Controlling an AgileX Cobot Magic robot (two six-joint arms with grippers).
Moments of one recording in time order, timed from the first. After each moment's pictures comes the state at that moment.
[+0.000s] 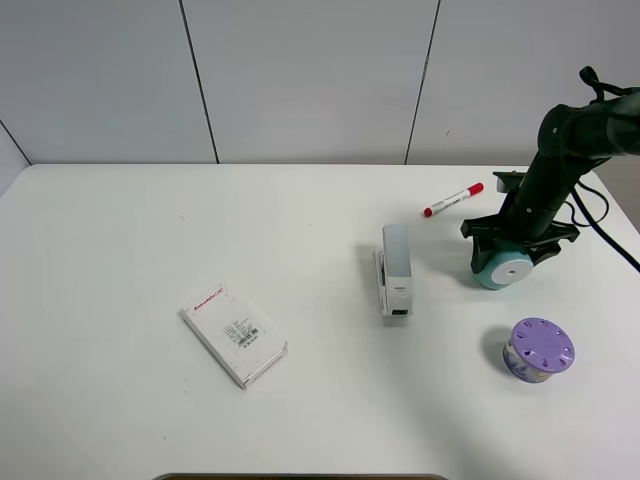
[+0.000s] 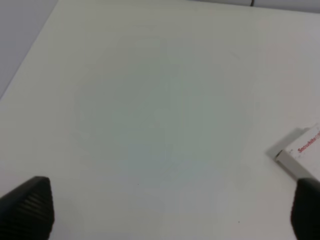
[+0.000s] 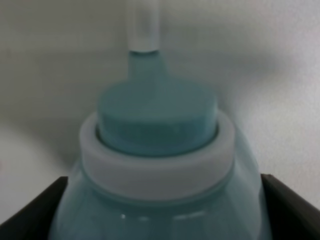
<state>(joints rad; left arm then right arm) -0.01 -0.01 -0.51 0.06 1.06 -0.07 -0.01 2.09 -1.34 0.11 0.93 -0.11</state>
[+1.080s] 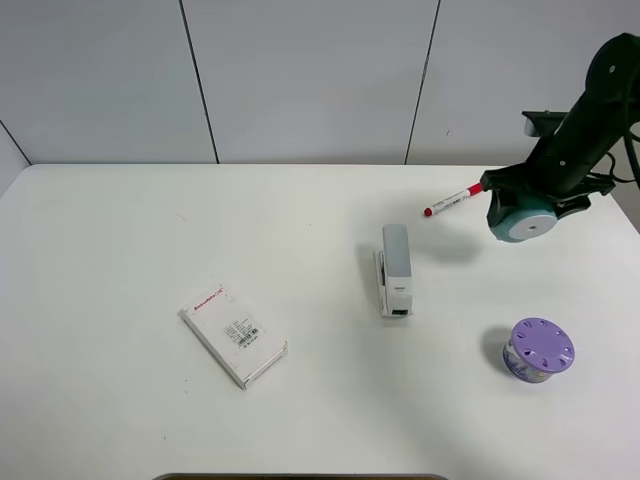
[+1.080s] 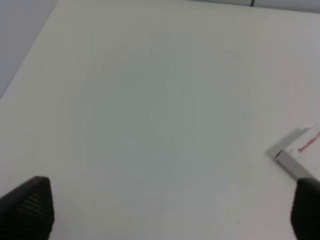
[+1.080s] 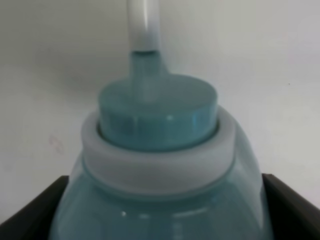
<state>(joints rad) -0.01 -0.01 -0.51 0.06 1.06 -0.07 -0.01 1.84 -1.34 0.11 0.95 -0.11</state>
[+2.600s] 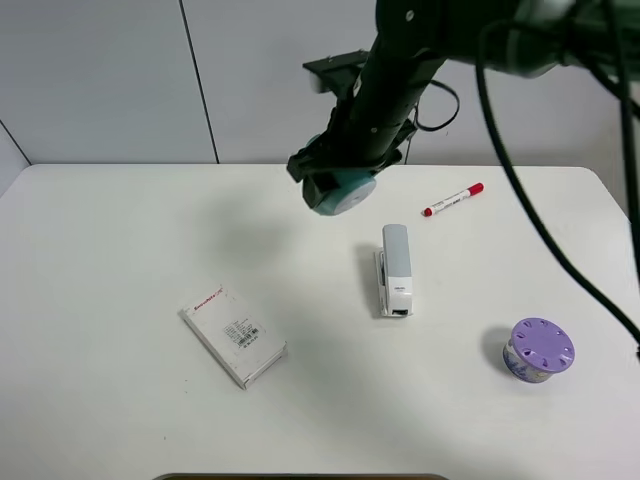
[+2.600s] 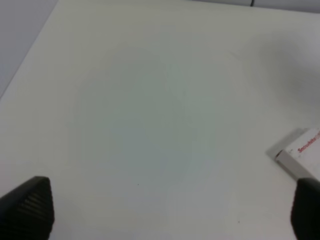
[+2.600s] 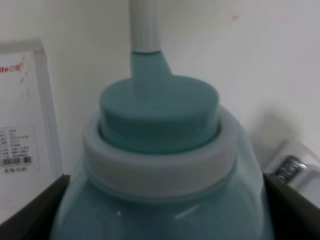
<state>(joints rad) -0.01 -0.01 -0.51 0.06 1.06 -0.07 0.62 1.94 -1.65 0.14 1.01 -0.11</state>
